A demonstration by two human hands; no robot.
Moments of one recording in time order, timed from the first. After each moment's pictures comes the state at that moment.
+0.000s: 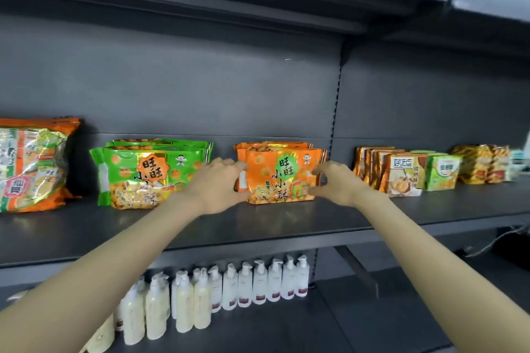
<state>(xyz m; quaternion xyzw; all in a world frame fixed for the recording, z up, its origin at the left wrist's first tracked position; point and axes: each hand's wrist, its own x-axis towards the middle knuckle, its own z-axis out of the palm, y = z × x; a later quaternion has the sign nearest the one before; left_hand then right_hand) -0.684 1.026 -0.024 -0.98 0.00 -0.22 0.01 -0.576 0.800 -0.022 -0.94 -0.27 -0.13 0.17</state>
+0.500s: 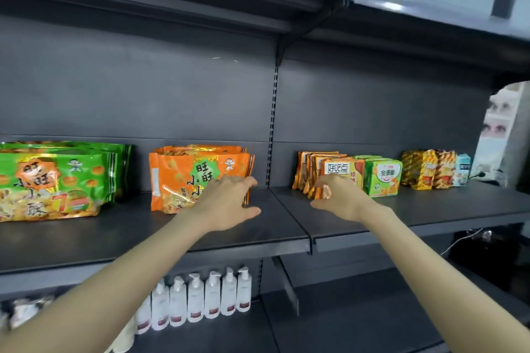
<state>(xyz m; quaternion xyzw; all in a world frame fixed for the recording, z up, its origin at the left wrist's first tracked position) -0.575 0.818 -0.040 -0.98 0.05 -0.20 -0.03 -0.487 0.591 -0.028 -0.94 -0.25 -0.14 0.17</state>
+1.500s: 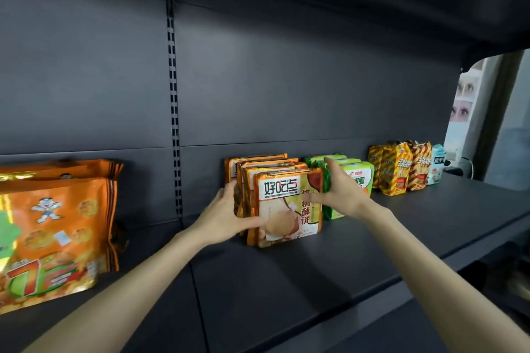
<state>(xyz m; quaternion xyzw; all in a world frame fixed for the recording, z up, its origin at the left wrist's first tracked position) -0.226 0.713 -0.092 -0.92 0.08 -0.13 -0.37 -0.177 0.469 -0.050 -0.92 -0.16 -0.13 0.32</state>
